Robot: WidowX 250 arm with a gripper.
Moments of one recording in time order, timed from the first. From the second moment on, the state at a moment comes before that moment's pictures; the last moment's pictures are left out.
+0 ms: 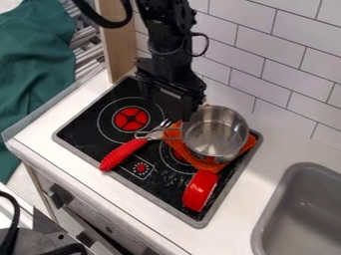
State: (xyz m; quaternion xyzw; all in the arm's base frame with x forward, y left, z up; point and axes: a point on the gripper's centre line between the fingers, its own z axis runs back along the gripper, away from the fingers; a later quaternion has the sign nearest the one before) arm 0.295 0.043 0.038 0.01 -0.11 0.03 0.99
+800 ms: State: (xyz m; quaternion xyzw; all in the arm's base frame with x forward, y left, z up) arm 0.204 0.047 0.038 0.01 -0.13 0.05 0.99
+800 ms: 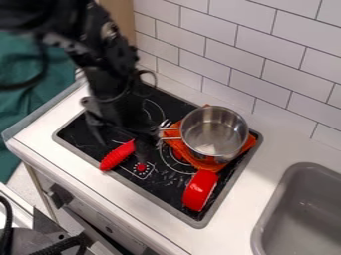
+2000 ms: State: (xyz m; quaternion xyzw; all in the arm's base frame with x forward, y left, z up) arm 0.241 -0.075 0.020 0.03 -0.08 0.04 1.00
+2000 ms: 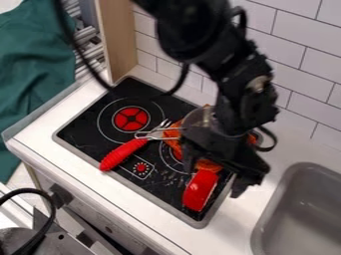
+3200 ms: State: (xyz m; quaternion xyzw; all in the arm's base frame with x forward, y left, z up) arm 0.249 -0.038 -0.025 0.00 -0.03 0.11 0.99
